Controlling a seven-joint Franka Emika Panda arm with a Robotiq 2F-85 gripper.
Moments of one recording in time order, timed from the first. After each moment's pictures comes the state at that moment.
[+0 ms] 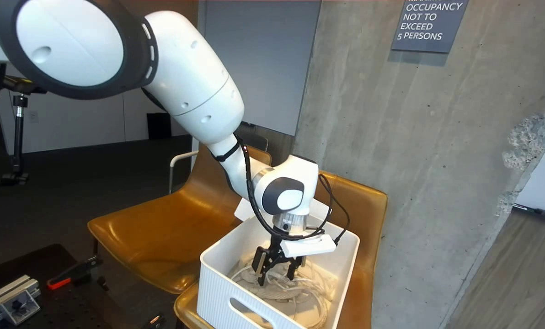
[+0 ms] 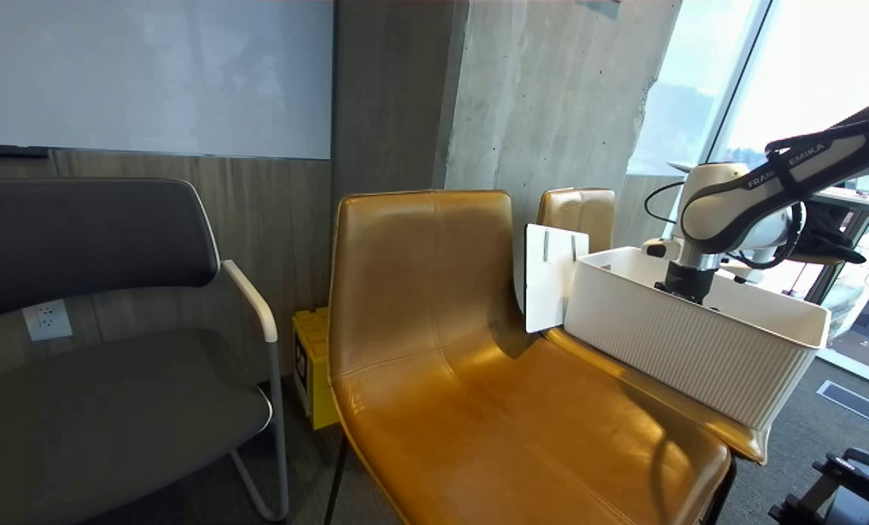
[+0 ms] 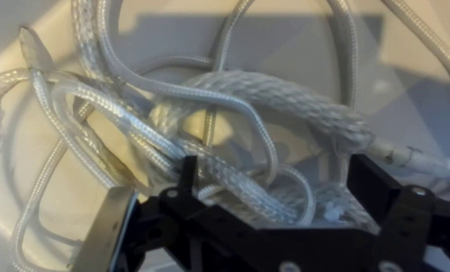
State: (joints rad) arm -0.30 0.85 -0.05 -1.56 -0.07 2.30 -1.35
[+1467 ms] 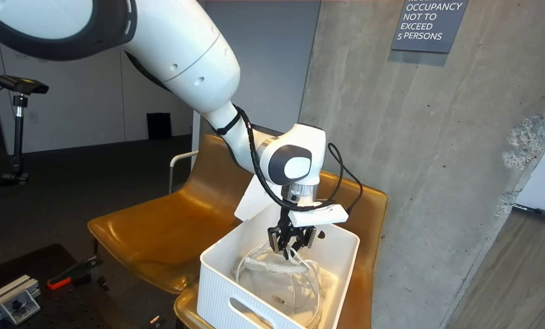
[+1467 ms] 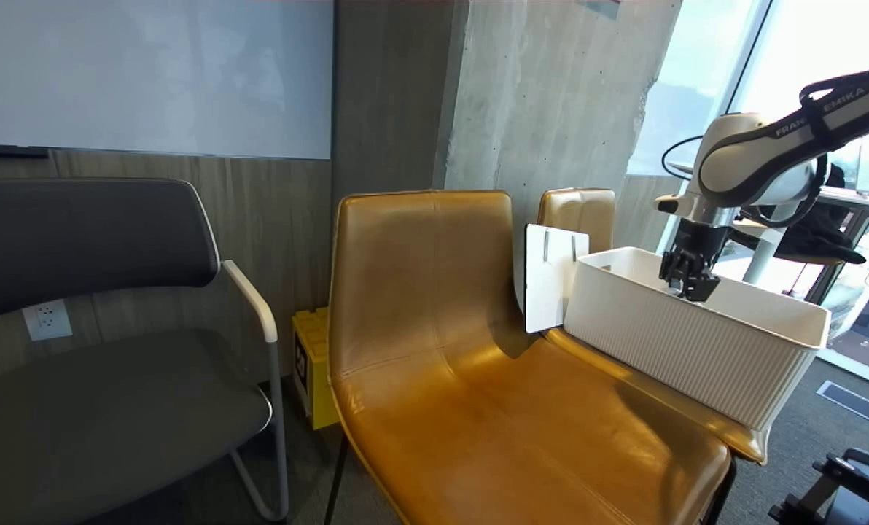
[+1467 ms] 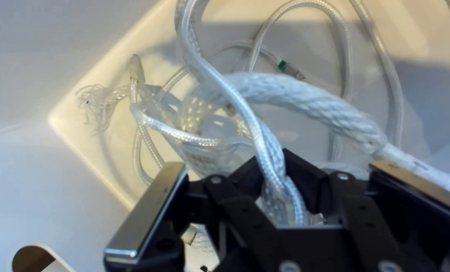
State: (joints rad) arm -0.30 0.71 -0.05 -1.58 -0.08 2.28 -1.30
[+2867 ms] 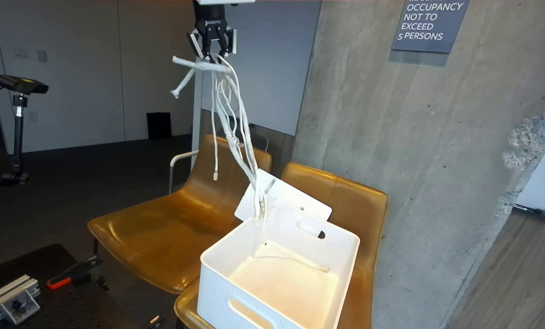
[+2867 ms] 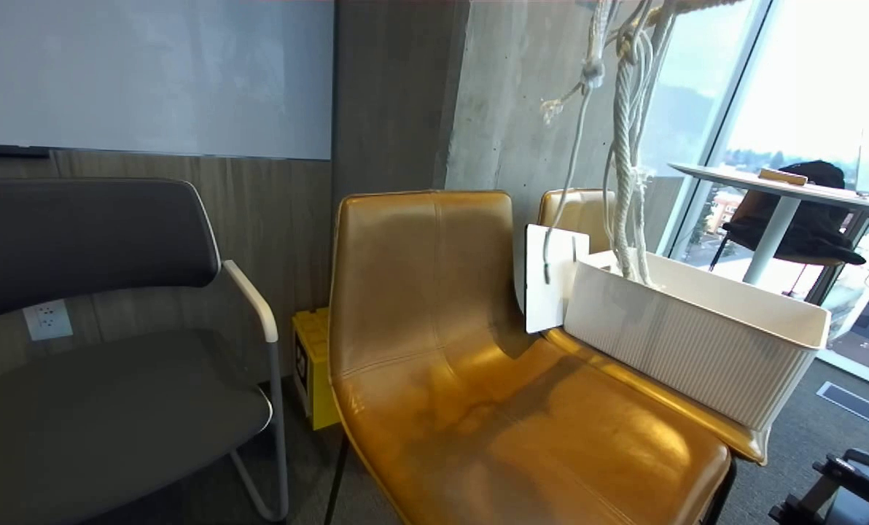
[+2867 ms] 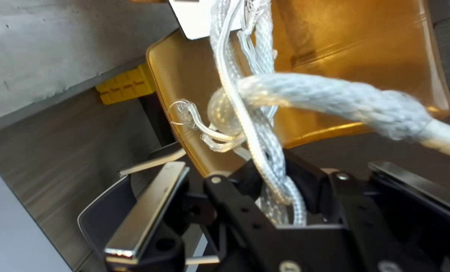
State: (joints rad) arm 0.05 0.11 0.11 -1.46 -0.03 1.91 -1.08
